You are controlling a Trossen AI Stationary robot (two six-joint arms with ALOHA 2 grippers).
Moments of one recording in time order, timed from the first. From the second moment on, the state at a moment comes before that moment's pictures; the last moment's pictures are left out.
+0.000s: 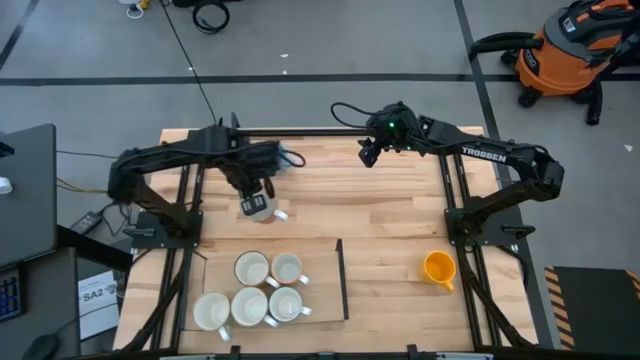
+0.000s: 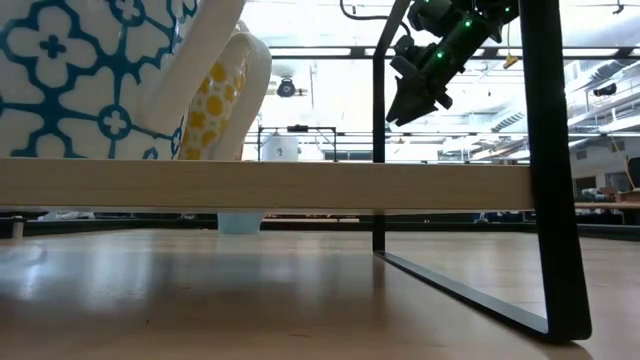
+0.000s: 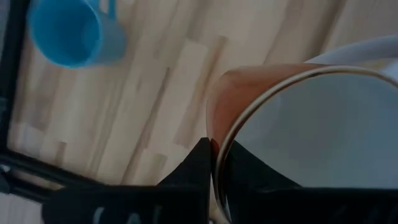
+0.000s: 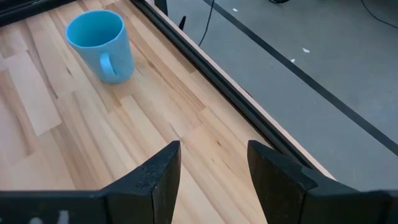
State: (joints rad) left arm 0.13 1.53 1.72 -1.57 -0.08 -0.23; right arm -0.51 1.34 1.09 -0.42 0.13 0.08
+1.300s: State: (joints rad) left arm -0.05 0.96 1.10 -1.57 0.05 -0.46; right arm -0.50 1.34 1.09 -0.42 0.13 0.08
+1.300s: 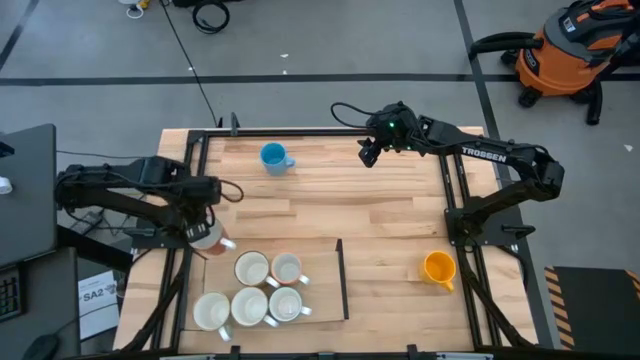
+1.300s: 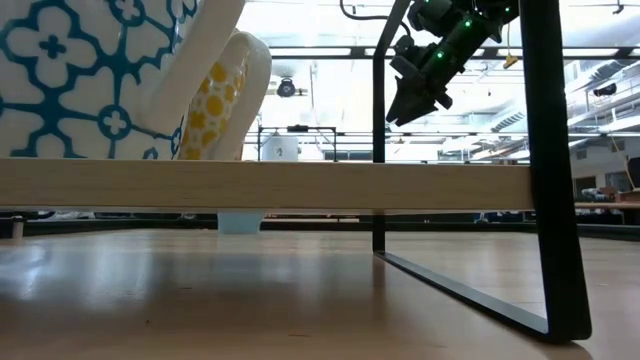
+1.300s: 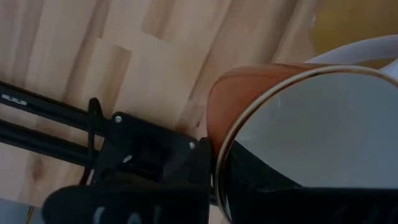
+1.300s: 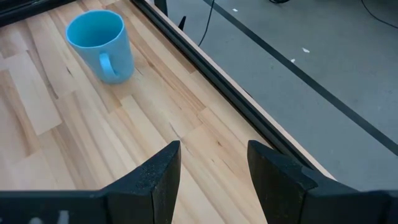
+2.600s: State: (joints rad) left arm -0.44 1.07 1.10 -1.46 0.00 -0.56; right arm -0.50 1.34 1.09 -0.42 0.13 0.08
